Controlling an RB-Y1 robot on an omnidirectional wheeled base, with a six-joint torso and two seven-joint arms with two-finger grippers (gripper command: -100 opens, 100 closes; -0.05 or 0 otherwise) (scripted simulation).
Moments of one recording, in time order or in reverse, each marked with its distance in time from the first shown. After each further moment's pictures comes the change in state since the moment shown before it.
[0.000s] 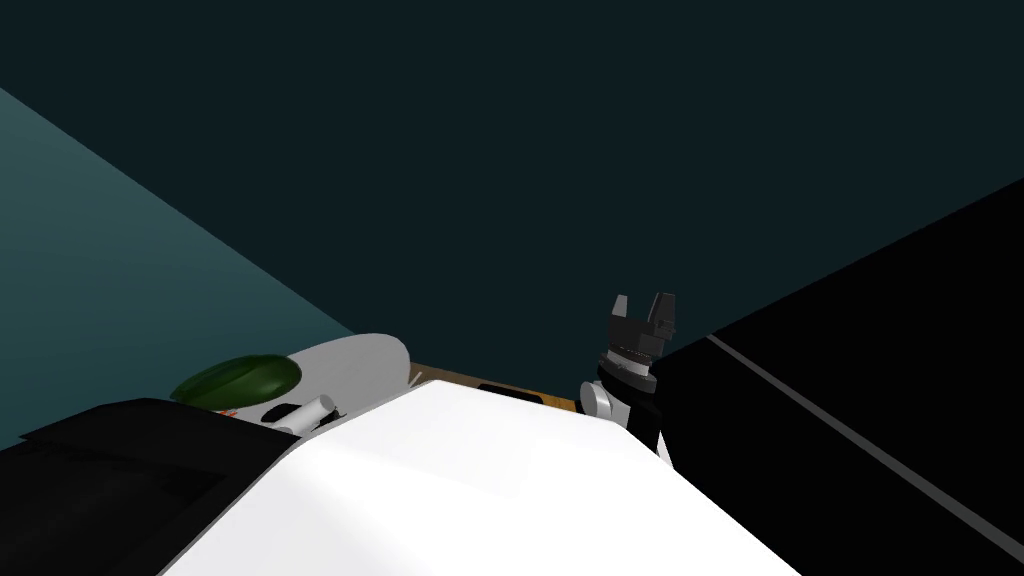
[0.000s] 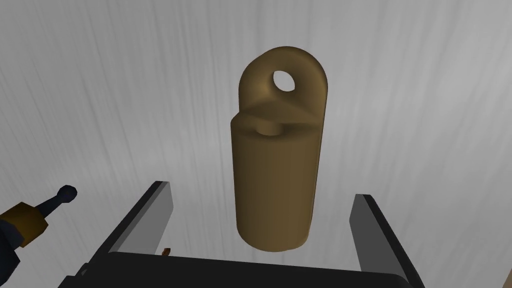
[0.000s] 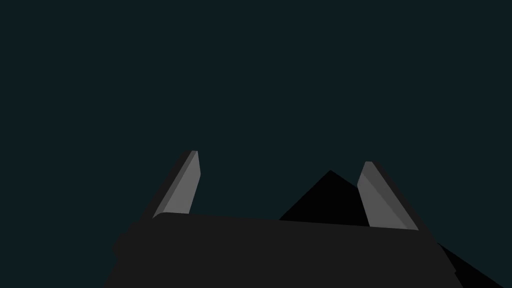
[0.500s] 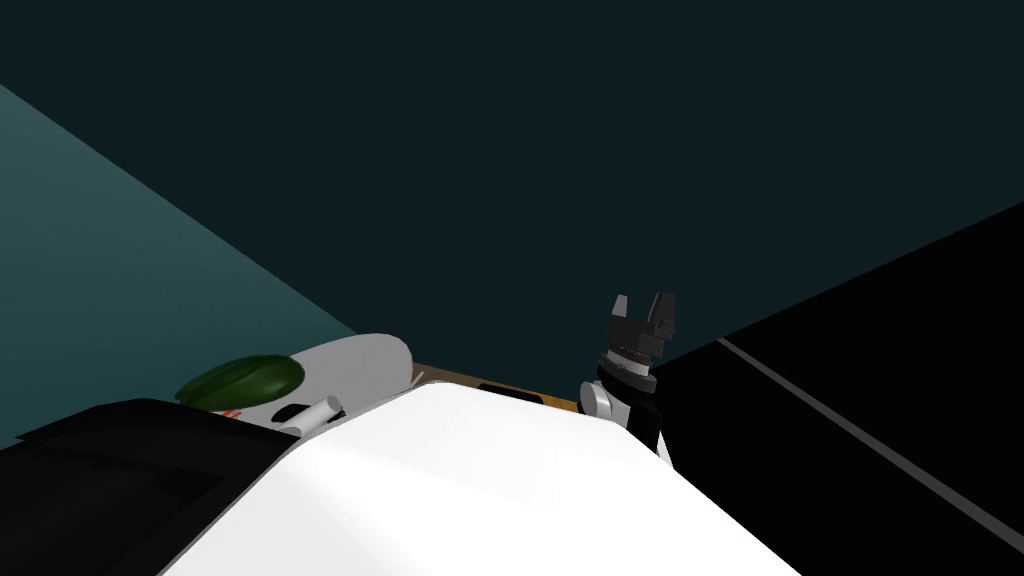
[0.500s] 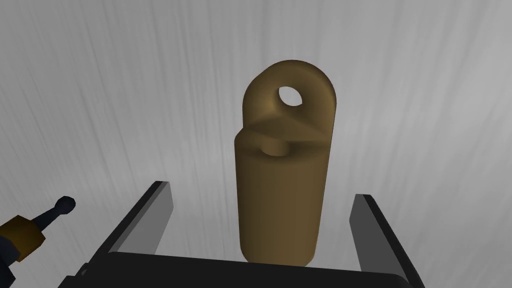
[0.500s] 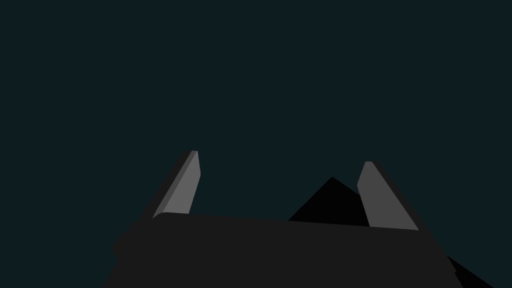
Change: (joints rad) left arm -0.010 -0.030 0.002 0.005 -0.024 -0.029 0.004; right arm 0.000 0.000 0.000 0.000 0.000 0.000 0.000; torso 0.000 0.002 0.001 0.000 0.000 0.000
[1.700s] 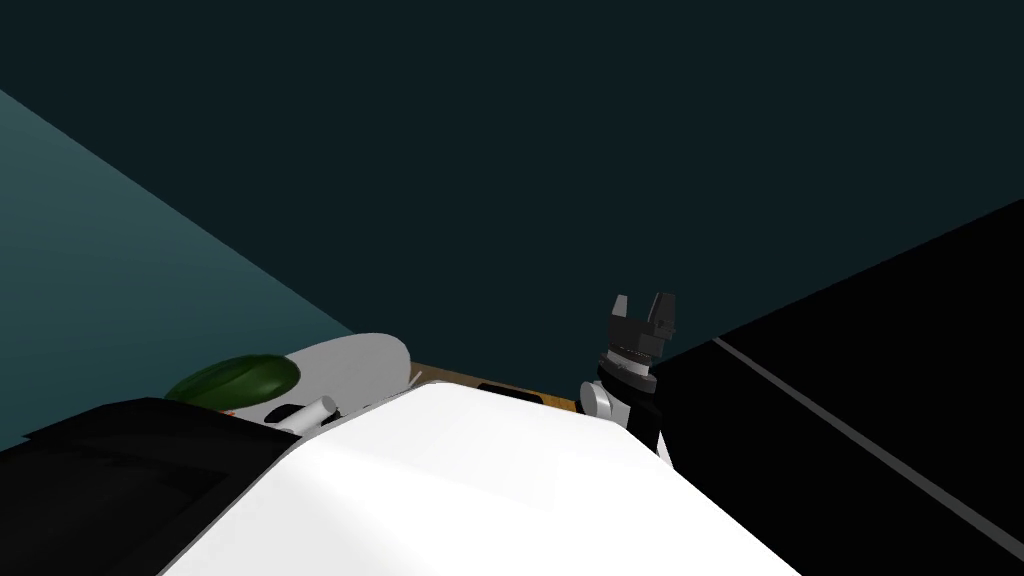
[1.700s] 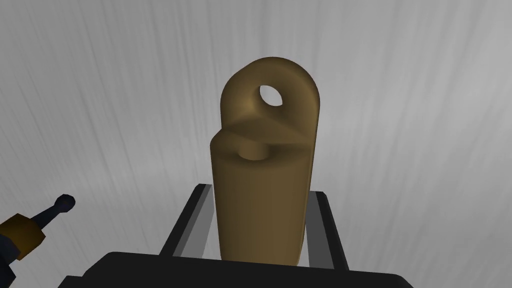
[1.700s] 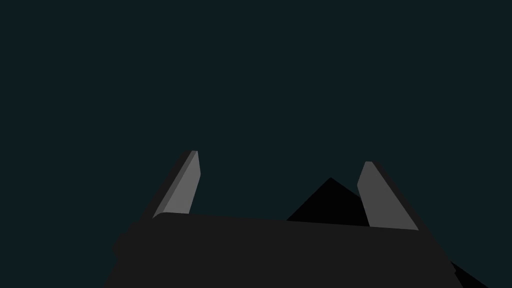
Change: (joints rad) left arm 0.022 0.018 -0.003 -0.026 0.008 0.019 0.010; right arm 0.000 0.000 0.000 0.000 0.000 0.000 0.000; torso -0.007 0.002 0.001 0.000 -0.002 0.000
